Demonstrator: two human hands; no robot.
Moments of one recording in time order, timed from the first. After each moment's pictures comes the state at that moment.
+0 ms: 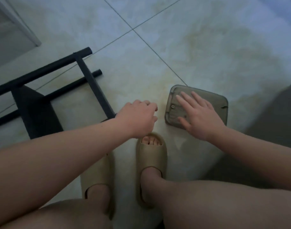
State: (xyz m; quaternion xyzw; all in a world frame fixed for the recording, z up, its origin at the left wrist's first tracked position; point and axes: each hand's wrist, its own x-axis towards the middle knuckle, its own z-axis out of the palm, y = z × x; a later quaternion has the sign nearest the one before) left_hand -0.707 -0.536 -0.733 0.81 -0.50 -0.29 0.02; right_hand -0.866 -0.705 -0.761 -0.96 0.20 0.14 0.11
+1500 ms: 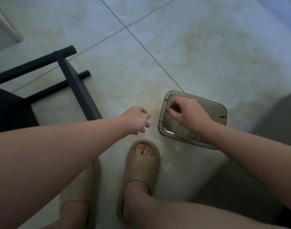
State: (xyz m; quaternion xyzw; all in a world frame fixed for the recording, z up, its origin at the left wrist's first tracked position) left_hand -0.697 -0.586 -0.785 0.78 -0.11 -0.55 0.29; right_hand -0.816 -0.746 -0.795 -0.93 0.25 0.08 0.26
